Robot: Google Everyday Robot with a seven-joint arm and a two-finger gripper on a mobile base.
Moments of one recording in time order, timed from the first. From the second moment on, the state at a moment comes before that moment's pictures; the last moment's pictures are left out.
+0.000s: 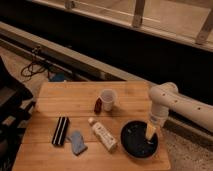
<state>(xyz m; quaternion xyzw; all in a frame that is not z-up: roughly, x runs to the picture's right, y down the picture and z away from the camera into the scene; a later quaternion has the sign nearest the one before) 0.273 0.236 0.784 -0.40 0.22 0.36 0.81</state>
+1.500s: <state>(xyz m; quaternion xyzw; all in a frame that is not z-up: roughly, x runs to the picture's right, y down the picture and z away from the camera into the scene) 0.263 0.239 0.809 -0.42 0.24 0.34 0.81</state>
